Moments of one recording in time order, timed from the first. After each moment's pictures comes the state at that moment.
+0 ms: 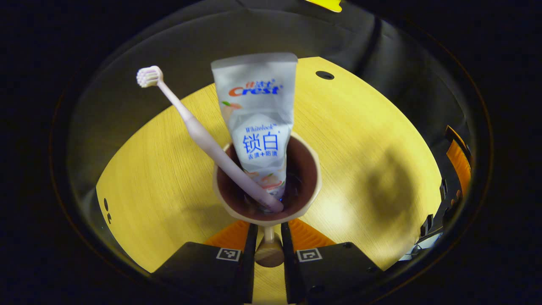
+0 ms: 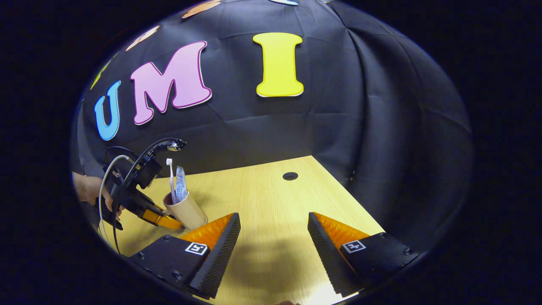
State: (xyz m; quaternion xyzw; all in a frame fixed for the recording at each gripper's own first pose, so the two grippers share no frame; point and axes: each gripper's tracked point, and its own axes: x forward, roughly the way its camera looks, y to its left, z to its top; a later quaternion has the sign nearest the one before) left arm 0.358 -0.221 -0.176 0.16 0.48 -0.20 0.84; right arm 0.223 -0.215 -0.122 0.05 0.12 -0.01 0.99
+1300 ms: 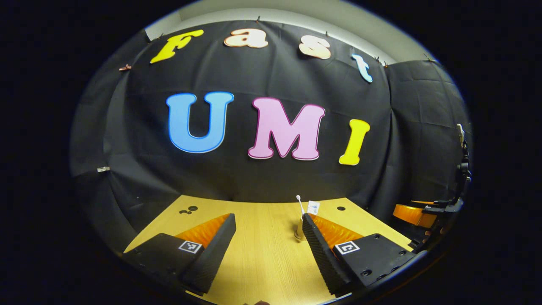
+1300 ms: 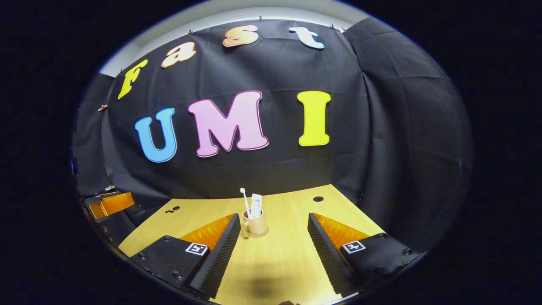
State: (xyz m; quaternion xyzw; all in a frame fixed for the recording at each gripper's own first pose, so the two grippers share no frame) left arm 0.055 -0.047 0.078 -0.04 -0.01 -0.03 1.00; right arm 0.006 -0.076 0.014 0.05 0.02 0.04 1.00
